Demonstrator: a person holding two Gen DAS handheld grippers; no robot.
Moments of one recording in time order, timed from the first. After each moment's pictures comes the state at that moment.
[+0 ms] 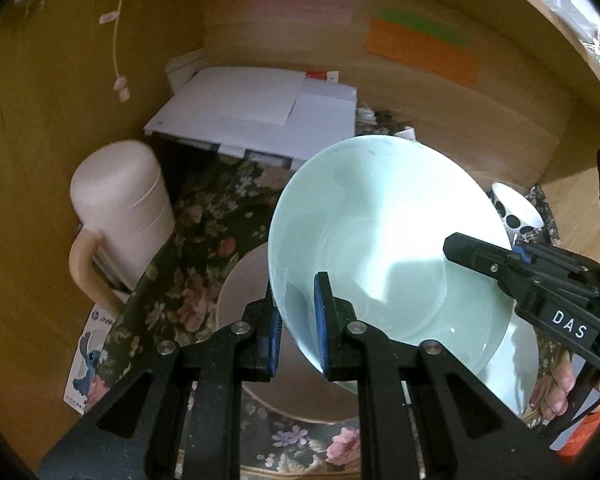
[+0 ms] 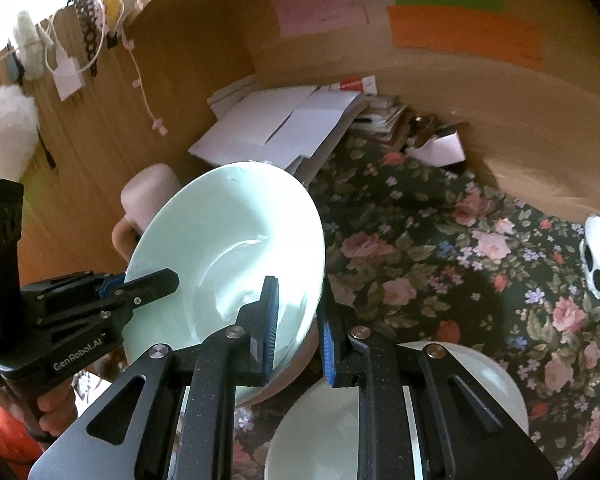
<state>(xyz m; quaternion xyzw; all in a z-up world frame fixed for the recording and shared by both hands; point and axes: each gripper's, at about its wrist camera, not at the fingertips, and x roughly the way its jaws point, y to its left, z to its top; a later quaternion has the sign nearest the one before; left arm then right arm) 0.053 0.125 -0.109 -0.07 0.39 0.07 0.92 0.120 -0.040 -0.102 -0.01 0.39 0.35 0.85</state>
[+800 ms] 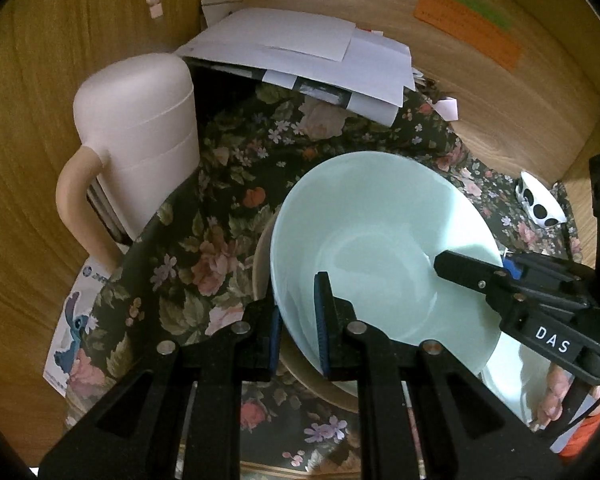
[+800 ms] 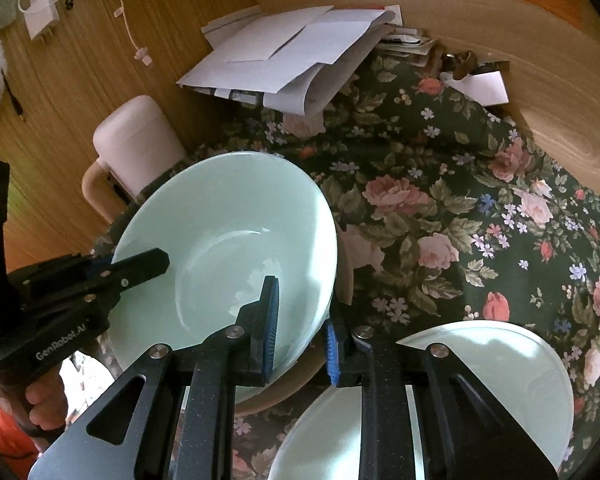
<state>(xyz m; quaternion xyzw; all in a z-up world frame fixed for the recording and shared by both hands) 0.056 0.157 -0.153 -0.10 0.42 0.08 0.90 0.132 -0.011 -0.152 -0.05 0.45 0.35 0.82</state>
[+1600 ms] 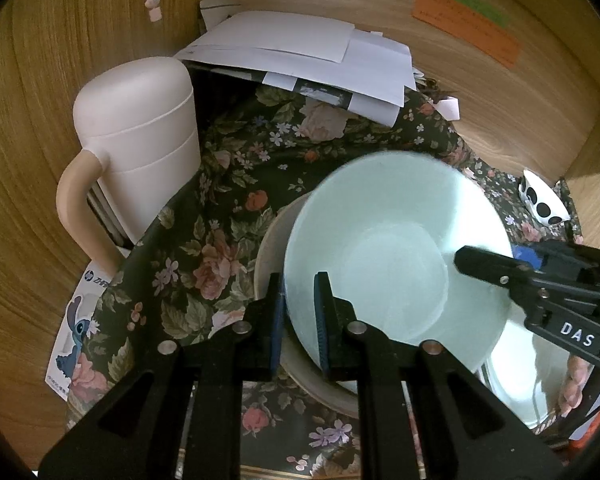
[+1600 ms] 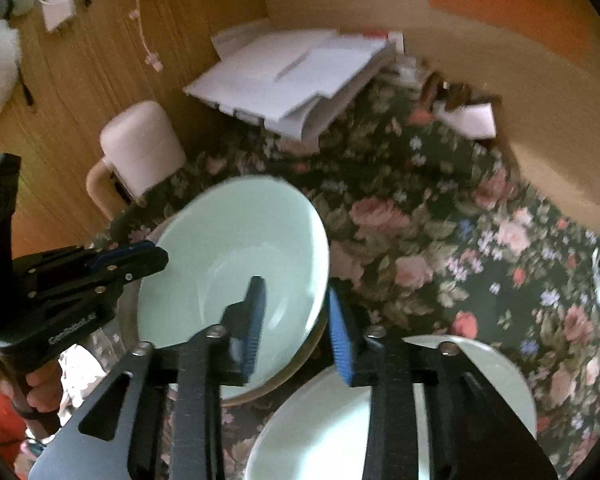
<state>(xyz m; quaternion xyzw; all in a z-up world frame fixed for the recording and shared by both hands) 0.056 0.159 -0.155 -0.10 0.42 0.09 0.90 0.128 -0.020 -0.129 -0.08 0.42 0.35 0.83</state>
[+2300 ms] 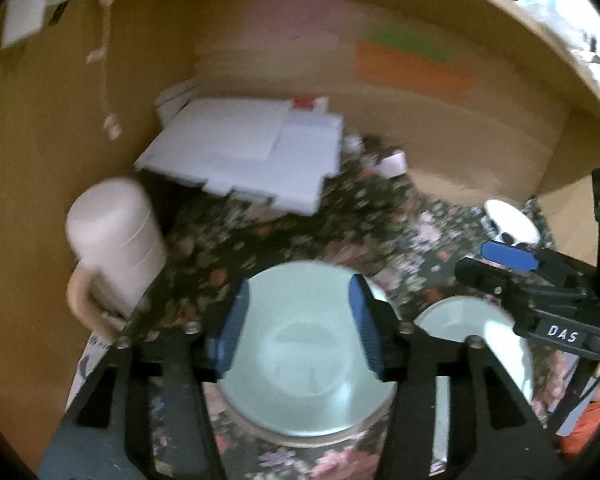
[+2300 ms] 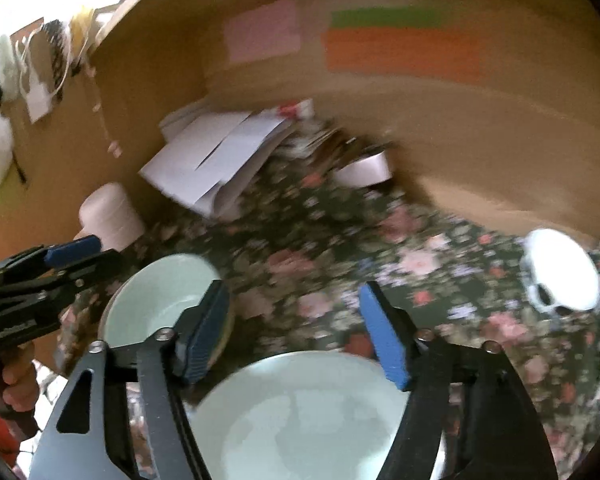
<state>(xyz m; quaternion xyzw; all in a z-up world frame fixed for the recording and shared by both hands) 0.066 0.108 -0.085 -0.06 0.34 0.05 0.94 0.141 -0.108 -0.086 -0.03 0.35 0.29 0.89</state>
